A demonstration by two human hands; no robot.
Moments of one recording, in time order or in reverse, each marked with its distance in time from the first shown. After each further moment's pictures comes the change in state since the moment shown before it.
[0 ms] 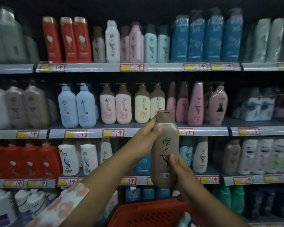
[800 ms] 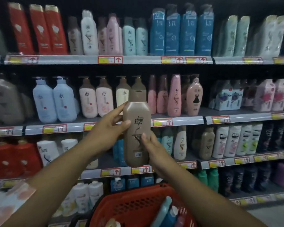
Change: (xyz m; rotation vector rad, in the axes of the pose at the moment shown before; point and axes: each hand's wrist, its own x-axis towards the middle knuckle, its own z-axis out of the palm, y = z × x) left_hand -0.027 0.015 -0.018 0.102 0.097 0.101; right_hand -0.002 -0.032 0.012 -0.120 -0.116 -0.100
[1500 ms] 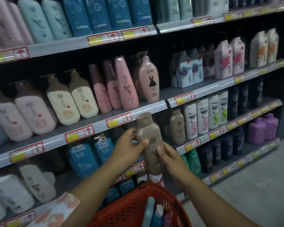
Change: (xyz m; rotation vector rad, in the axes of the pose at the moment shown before) left_hand 0.100 -0.098 0.210 0.119 -0.194 -0.127; right_hand -0.017 0.120 -0.198 0.065 0.410 0.045
